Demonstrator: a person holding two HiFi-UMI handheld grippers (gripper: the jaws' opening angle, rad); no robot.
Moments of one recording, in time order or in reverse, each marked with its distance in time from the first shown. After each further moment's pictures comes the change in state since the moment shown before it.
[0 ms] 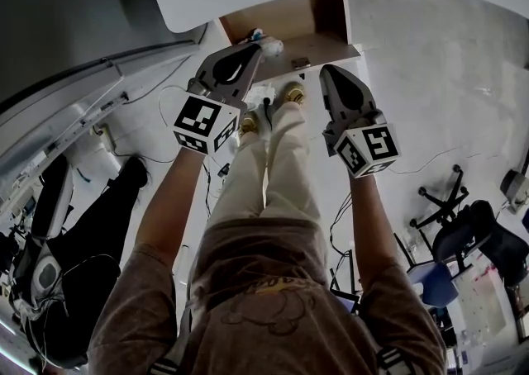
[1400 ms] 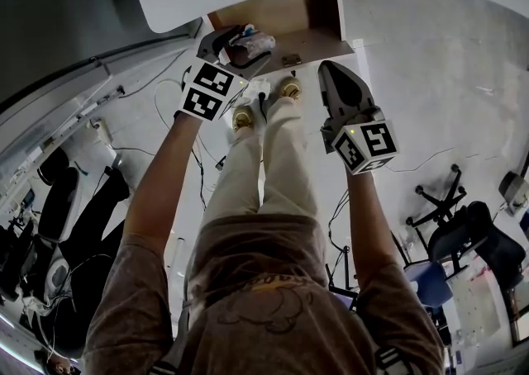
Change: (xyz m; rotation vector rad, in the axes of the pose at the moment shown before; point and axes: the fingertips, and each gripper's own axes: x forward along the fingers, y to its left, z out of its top) left arm 0.051 0.013 -0.070 0.139 0.359 -0.034; right arm -0.003 -0.023 -0.005 0.031 0.016 0.009
